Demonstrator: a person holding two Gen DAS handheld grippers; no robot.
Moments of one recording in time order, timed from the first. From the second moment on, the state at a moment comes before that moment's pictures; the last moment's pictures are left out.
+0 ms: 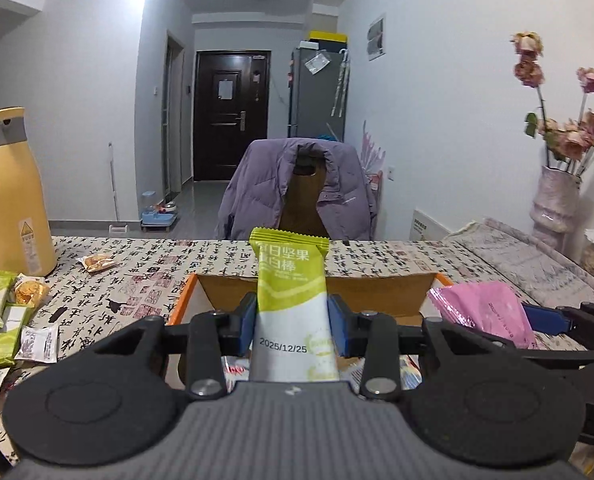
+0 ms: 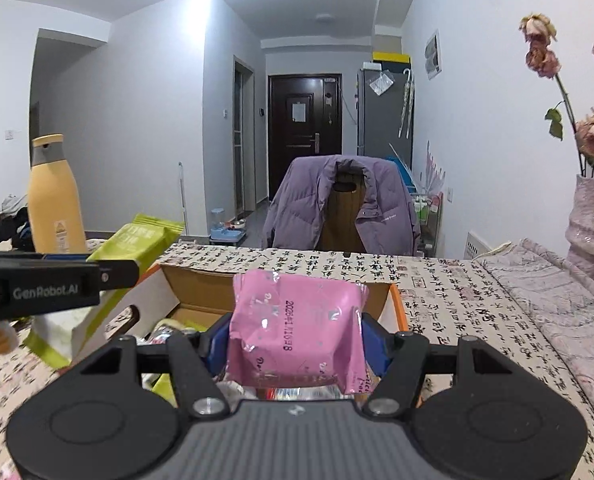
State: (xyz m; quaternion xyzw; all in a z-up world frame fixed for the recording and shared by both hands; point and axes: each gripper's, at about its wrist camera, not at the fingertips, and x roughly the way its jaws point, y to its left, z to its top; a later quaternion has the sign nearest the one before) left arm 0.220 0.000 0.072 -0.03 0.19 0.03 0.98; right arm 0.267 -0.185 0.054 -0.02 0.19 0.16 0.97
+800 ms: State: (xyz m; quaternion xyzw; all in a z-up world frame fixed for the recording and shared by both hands) left arm 0.246 0.019 0.027 -0.04 0.21 0.05 0.98; right arm 0.295 -0.181 0.011 -0.02 0.23 0.16 0.96
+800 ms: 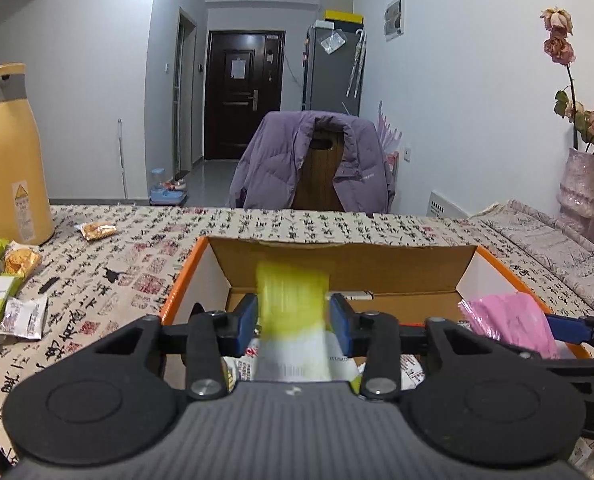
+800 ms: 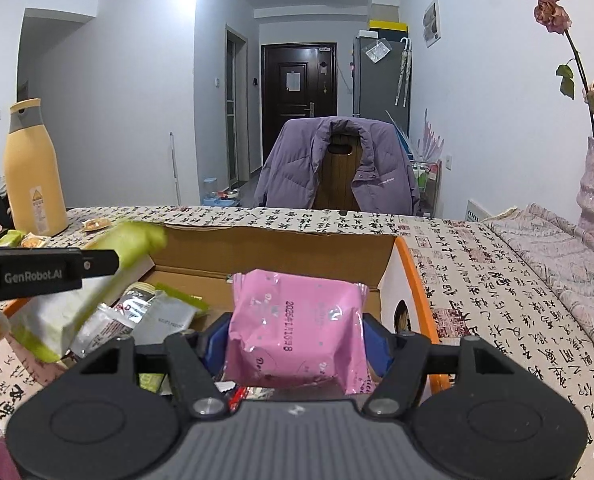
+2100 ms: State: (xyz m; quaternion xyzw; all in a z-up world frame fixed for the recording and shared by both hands) left arm 0.138 0.017 0.072 -0.06 0.14 0.04 0.99; right arm 0.203 -0.197 0.056 -0.02 0.18 0.18 0.97
